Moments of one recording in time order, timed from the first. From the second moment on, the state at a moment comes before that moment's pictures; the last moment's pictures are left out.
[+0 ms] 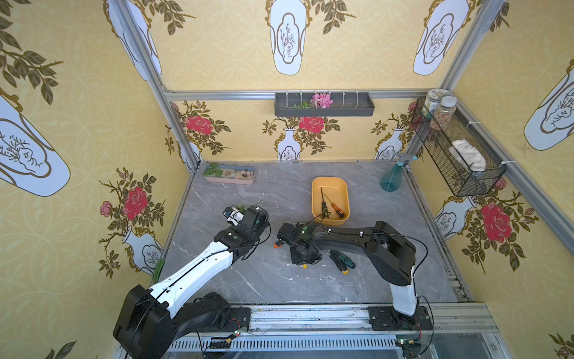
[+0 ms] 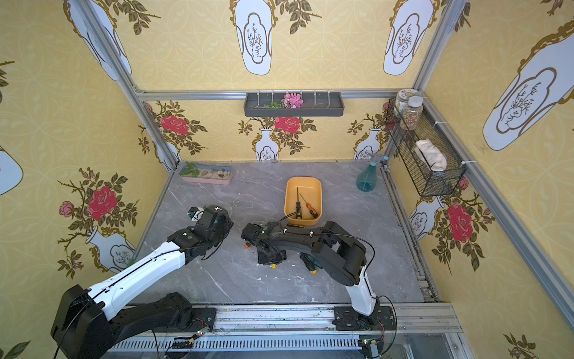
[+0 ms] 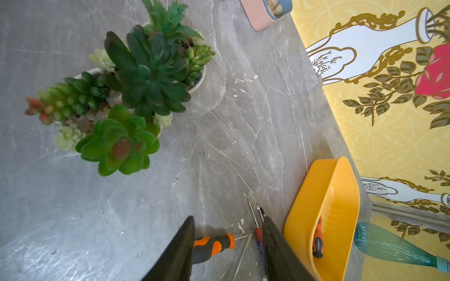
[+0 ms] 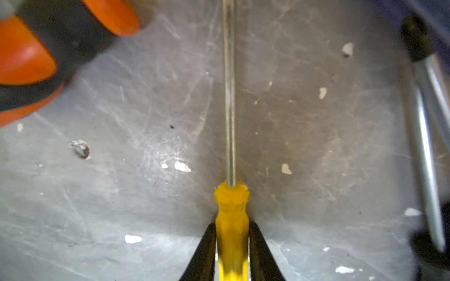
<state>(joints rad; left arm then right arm) -0.58 1.13 0.75 -0.47 -0.39 -1.35 1.01 1.99 1.34 -0.83 0.06 0.86</state>
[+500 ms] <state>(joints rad) -0.58 1.14 0.74 -0.47 -0.39 -1.35 1.00 1.89 1.36 -0.86 0.08 0.87</state>
